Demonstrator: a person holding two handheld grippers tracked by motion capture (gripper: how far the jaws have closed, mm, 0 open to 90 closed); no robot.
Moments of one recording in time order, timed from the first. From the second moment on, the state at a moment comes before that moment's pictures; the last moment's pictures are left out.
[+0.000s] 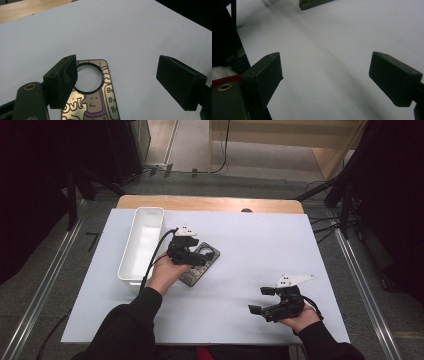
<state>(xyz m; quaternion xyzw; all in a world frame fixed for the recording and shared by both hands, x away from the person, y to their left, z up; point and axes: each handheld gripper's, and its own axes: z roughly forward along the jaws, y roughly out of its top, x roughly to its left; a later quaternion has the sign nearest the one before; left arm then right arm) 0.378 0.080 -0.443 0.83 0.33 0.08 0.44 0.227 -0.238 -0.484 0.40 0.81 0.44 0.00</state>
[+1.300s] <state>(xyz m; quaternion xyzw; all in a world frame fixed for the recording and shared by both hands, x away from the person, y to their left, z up) 0.388 0.083 -0.466 0.82 0.36 0.10 0.43 0.227 -0.239 -0.484 0.40 0.81 0.43 0.00</state>
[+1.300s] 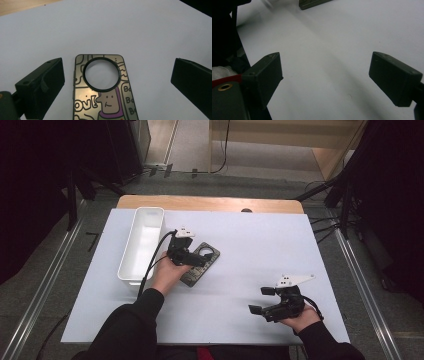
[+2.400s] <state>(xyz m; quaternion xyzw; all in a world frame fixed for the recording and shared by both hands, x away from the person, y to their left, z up) 0.388 0.084 -0.494 0.84 0.36 0.10 0.40 0.227 -0.240 -0.484 0.40 0.81 0.43 0.00</state>
